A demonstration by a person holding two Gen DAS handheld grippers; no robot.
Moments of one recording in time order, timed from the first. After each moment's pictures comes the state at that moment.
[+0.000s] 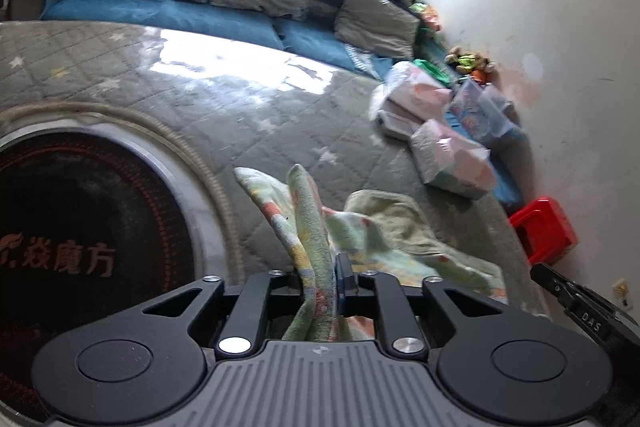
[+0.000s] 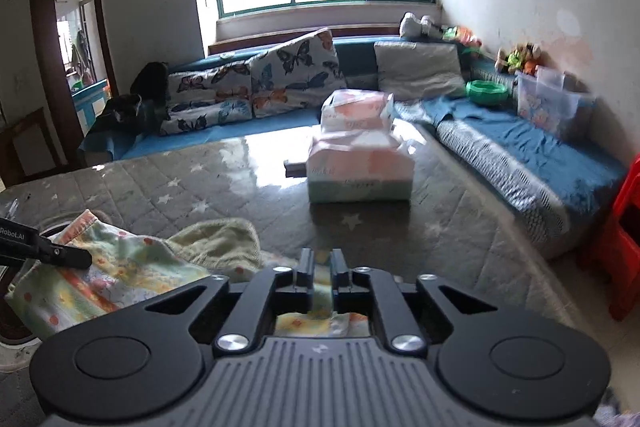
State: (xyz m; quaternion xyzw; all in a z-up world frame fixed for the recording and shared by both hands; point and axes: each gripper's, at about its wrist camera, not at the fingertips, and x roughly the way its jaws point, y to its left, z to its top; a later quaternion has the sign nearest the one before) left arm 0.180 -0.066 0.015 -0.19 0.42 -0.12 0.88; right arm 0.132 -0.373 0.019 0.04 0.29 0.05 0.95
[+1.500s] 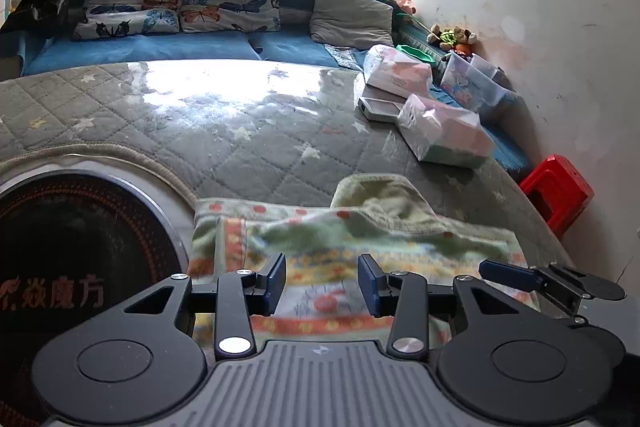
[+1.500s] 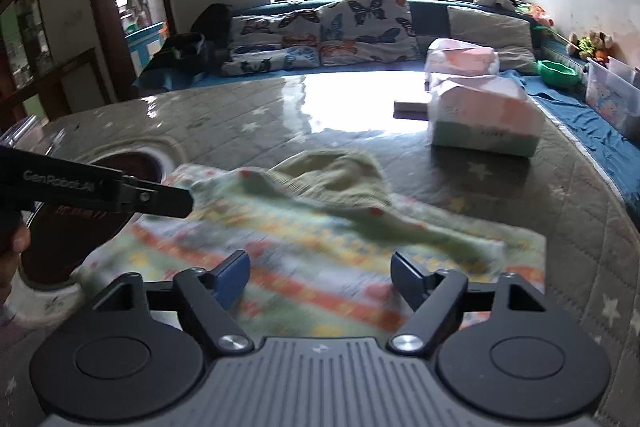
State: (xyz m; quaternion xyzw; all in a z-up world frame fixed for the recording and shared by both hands) left arm 0.170 -0.095 0.011 -0.09 0.39 -0.15 0.90; right arm 0.134 -0.295 -0.014 -0.01 0.35 0.15 0.92
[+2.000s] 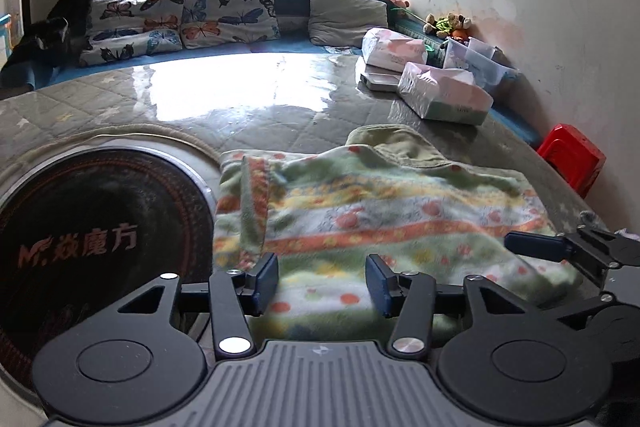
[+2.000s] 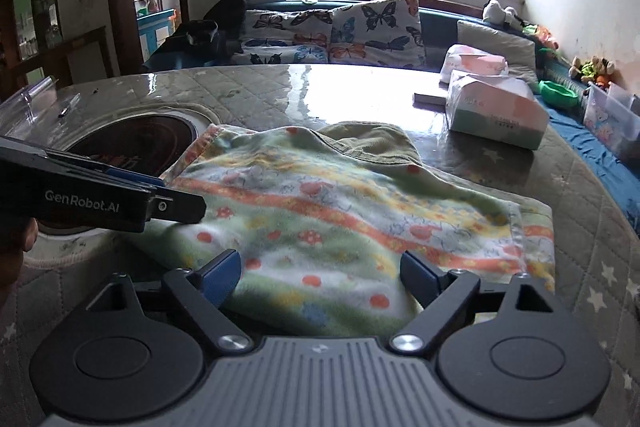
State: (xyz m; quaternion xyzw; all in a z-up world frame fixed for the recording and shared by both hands) left arm 0.119 -0.089 -0.011 -0.04 0.37 -0.14 0.92; right arm 0.083 -0.270 -0.024 -0.05 0.34 0.15 0.93
